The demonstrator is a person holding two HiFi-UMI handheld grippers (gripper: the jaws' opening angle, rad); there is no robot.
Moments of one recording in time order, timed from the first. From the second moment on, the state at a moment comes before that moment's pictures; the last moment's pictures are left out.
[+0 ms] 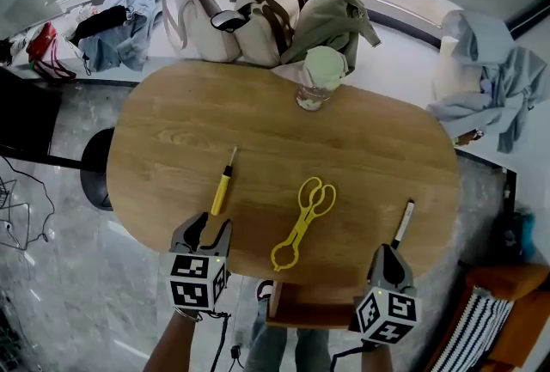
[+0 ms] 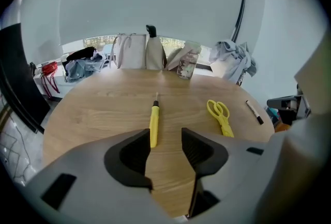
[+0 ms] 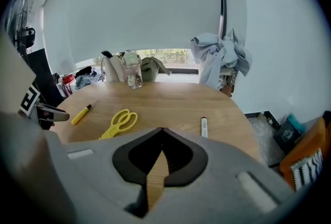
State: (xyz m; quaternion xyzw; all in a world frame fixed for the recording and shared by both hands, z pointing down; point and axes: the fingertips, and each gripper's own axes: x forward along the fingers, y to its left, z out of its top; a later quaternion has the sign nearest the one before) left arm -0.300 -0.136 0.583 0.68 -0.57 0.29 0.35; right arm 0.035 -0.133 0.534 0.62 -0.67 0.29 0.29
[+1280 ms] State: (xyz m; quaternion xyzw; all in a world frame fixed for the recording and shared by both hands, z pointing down) left arm -0.312 -0.185 0.636 0.68 -0.51 0.39 0.35; right arm 0.052 -0.120 0.558 0.63 -0.65 0.32 0.30
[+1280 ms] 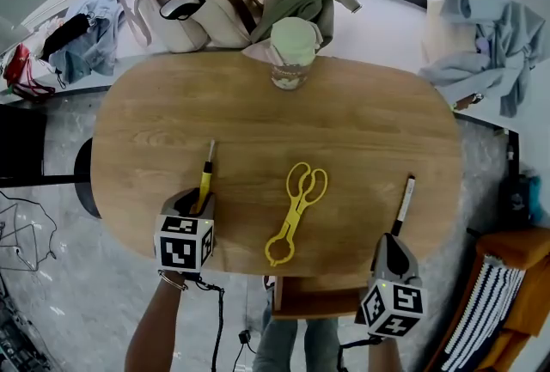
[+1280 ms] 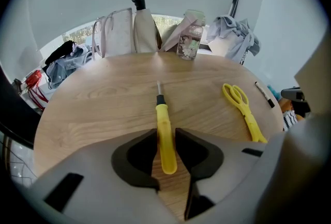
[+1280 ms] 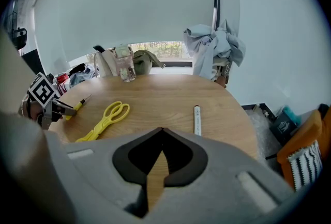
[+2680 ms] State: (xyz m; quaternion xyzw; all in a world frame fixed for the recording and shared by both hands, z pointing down) left arm -0.267 -0.146 0.576 0.70 -0.53 0.36 0.31; right arm 0.105 -0.079 0.527 0.66 -0.64 0.31 0.26
